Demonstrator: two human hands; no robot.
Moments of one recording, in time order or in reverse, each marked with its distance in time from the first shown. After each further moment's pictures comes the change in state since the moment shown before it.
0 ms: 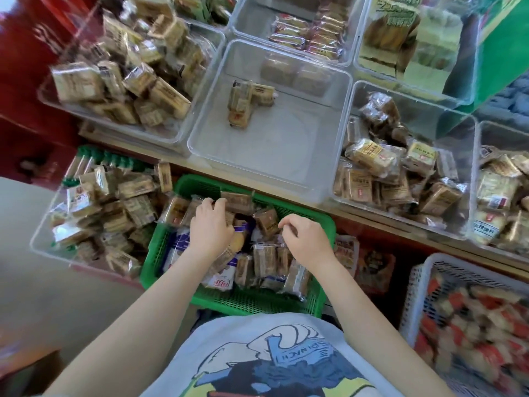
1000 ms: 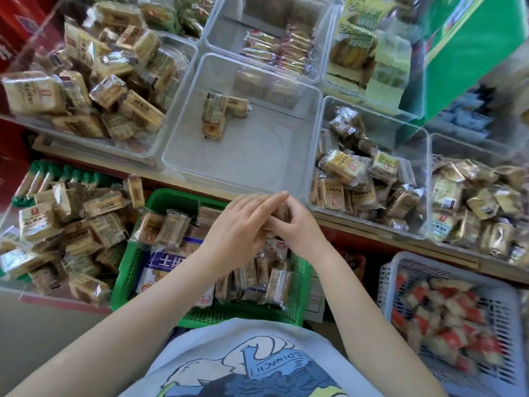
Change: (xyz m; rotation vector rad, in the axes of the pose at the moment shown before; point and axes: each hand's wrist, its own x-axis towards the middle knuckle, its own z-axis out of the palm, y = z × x) left_hand -0.025 0.070 -0.047 -0.264 0.346 0.923; right_hand 0.006 -0.047 -0.045 0.404 0.004 0.057
